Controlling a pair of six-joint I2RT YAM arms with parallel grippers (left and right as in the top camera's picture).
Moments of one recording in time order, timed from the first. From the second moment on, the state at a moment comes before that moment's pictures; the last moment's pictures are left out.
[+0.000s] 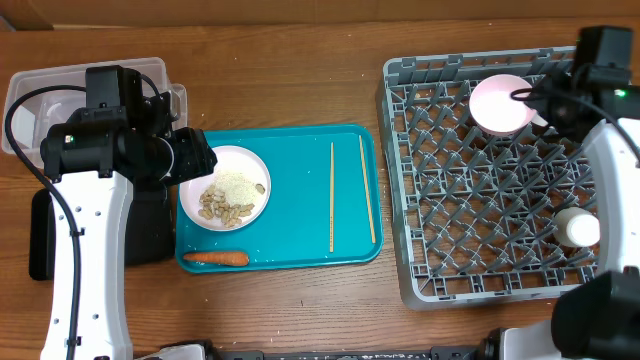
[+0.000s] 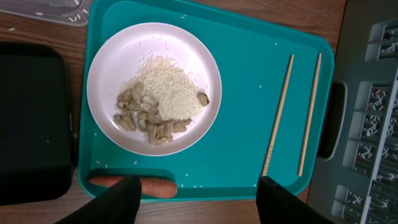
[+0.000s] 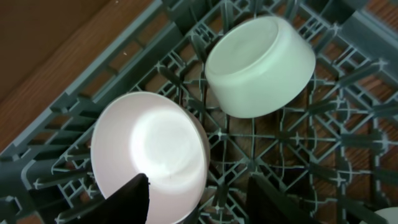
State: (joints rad) left arm 0.09 1.45 1.52 -1.29 0.25 -0.20; right arm -0.19 1.66 1.55 -0.90 0.08 0.52
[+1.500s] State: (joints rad) left arm 0.09 1.45 1.52 -1.29 0.25 -0.20; right arm -0.02 1.95 1.60 -0.93 1.08 0.49
